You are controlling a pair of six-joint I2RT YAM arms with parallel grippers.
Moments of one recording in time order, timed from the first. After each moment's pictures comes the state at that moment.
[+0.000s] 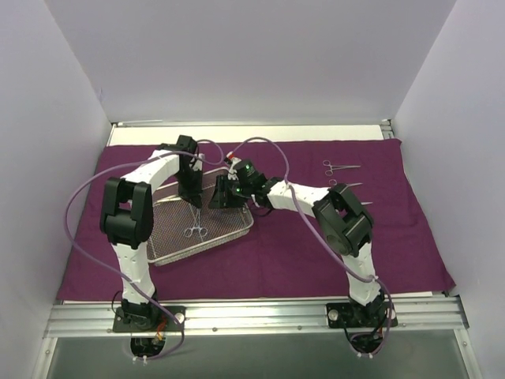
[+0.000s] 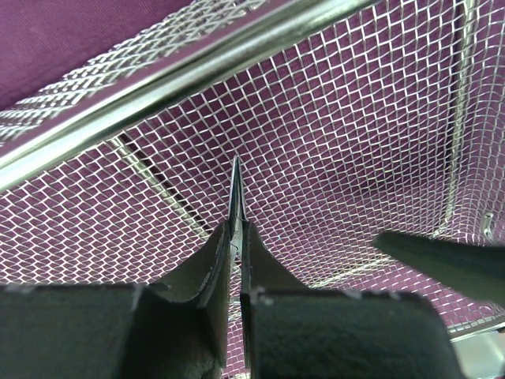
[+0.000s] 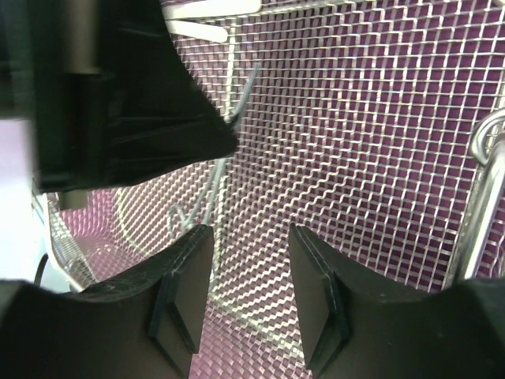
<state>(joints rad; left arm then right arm) -0.26 2.01 1.54 -0.92 0.14 -0.25 0.76 2.06 1.37 0.03 -0.34 0.67</state>
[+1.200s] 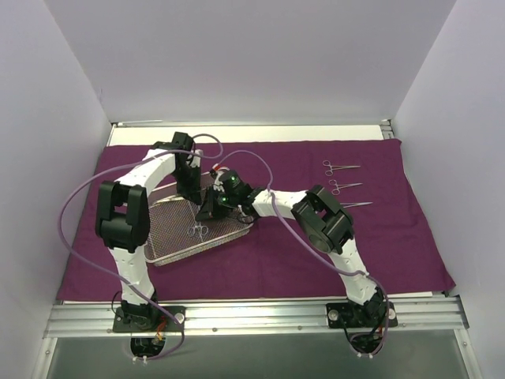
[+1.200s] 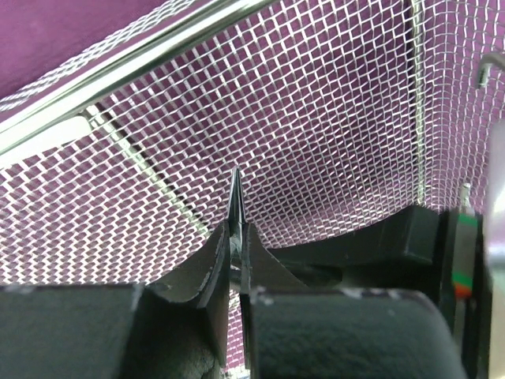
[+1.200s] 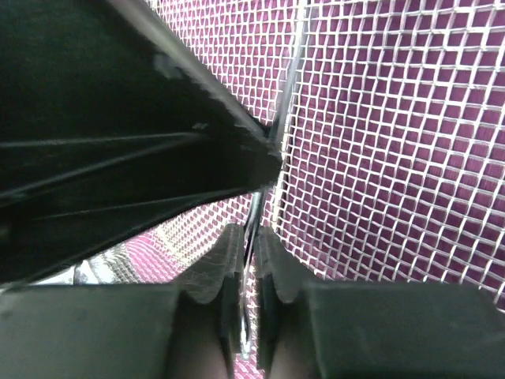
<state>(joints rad) -0.25 1.97 1.54 -0.92 0.19 -0.25 0.84 2.23 1.45 0.16 -0.44 0.80</state>
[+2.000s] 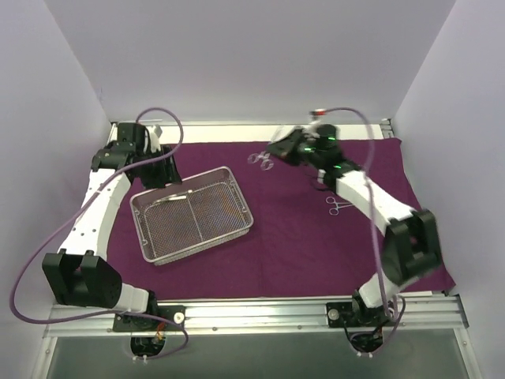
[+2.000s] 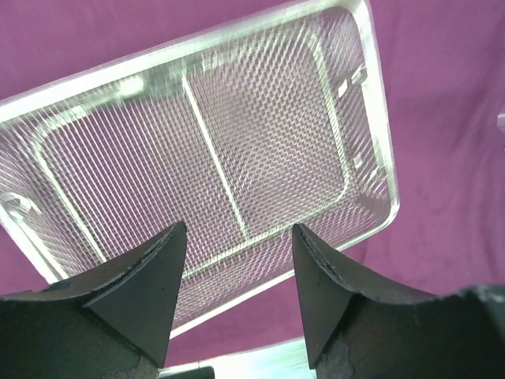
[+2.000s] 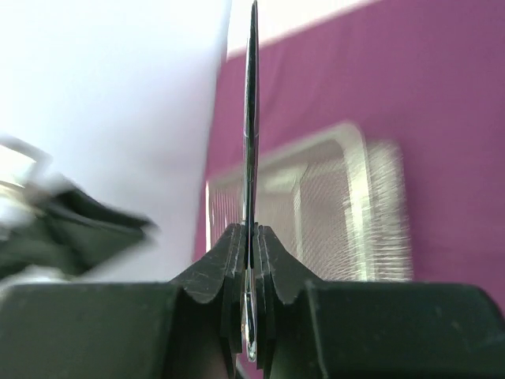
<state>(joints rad) -0.10 1.43 1.47 -0.96 0.18 -0.30 0.43 1.67 1.19 0.16 -0.41 0.96</state>
